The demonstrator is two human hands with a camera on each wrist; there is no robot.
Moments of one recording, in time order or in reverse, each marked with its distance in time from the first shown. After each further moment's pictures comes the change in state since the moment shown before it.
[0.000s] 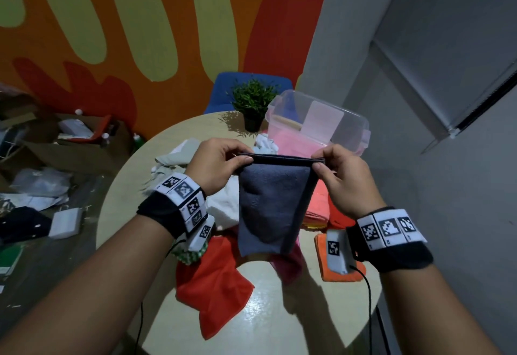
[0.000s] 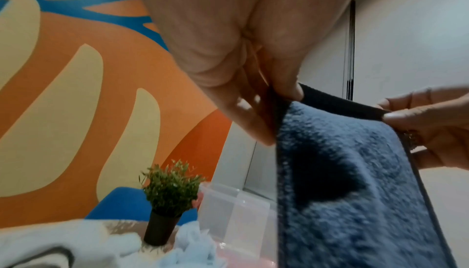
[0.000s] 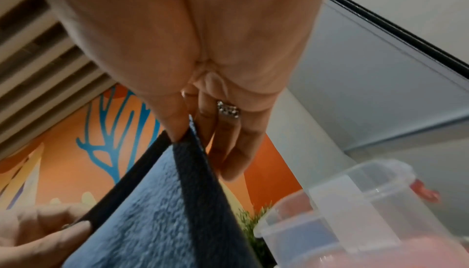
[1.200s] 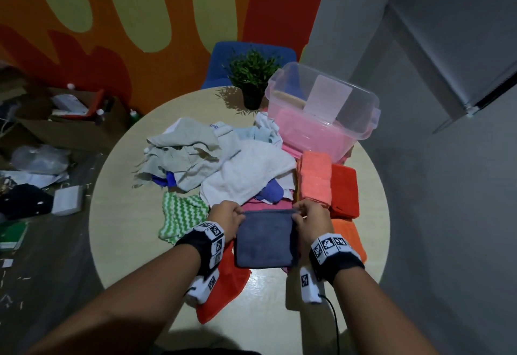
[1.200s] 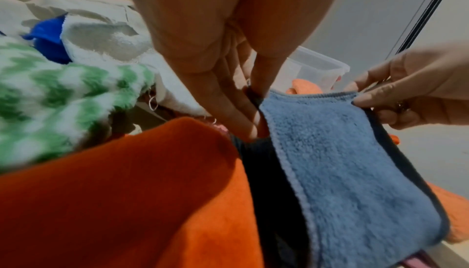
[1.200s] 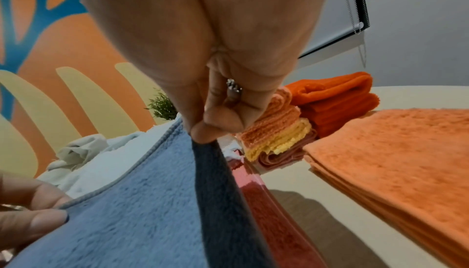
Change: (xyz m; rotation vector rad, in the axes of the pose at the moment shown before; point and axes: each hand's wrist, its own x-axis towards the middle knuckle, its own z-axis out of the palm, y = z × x) left_hand -0.070 -0.133 0.110 0.315 -0.172 -0.583; right_hand -0.054 0.147 0.123 -0.129 -0.182 0.488
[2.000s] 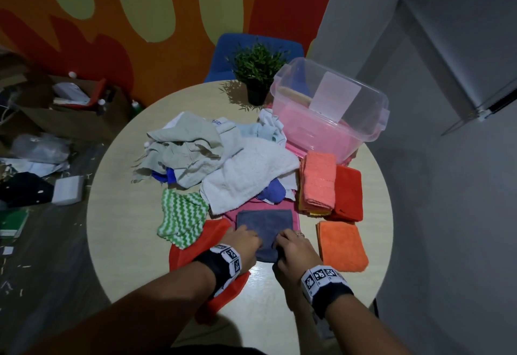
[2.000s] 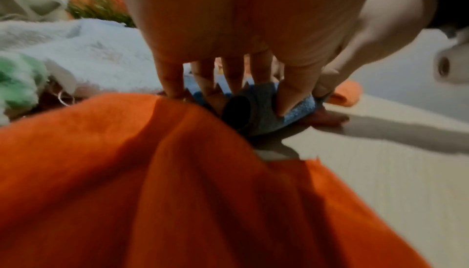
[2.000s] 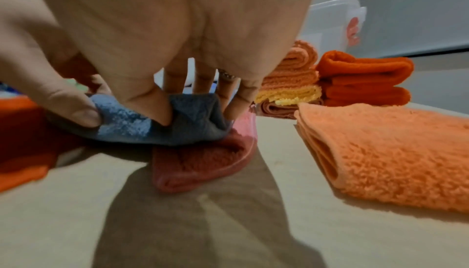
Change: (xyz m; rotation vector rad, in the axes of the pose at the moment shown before) left_hand -0.024 -0.005 0.046 0.804 -0.356 0.464; right_hand -0.037 0.029 0.044 -0.532 -0.350 -0.398
